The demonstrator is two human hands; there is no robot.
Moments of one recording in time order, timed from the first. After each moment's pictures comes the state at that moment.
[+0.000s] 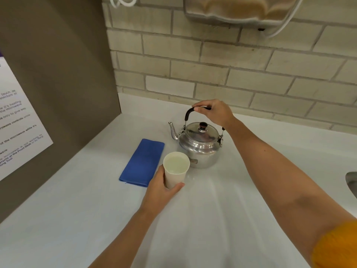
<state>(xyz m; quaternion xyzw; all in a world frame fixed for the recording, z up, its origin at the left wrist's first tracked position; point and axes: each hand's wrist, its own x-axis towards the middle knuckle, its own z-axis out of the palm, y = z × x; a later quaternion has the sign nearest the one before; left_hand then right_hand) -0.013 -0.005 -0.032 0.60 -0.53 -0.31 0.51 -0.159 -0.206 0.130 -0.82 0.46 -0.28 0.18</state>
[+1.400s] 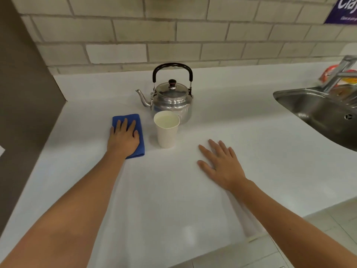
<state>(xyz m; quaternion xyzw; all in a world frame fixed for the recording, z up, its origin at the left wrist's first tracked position) 0.091 -0.078 -0.028 0.65 -0.76 -0.05 0.07 -0.188 0.077 -0.036 -0.70 0.71 -0.09 0.05</state>
